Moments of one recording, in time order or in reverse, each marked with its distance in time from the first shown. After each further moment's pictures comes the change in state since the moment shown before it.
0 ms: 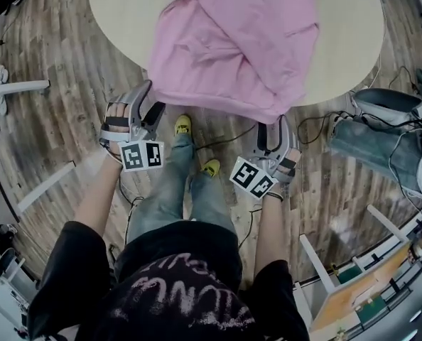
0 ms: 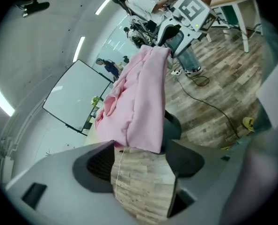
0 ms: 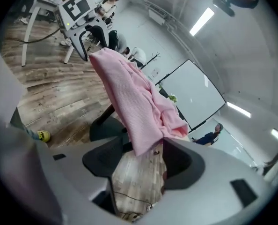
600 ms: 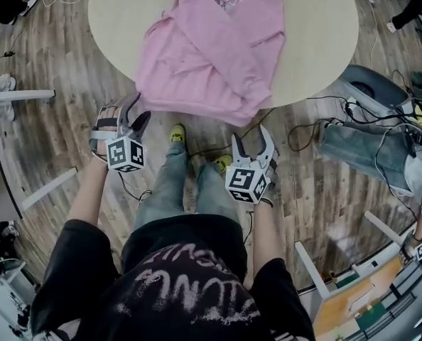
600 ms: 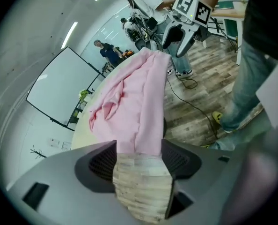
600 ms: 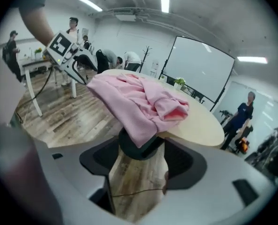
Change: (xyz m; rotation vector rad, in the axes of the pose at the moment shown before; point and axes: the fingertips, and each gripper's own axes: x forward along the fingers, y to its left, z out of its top) left arm -0.017 0.010 0.016 0.005 0.089 -0.184; right arm -0.019 -0.009 -0.012 0.357 0.008 0.325
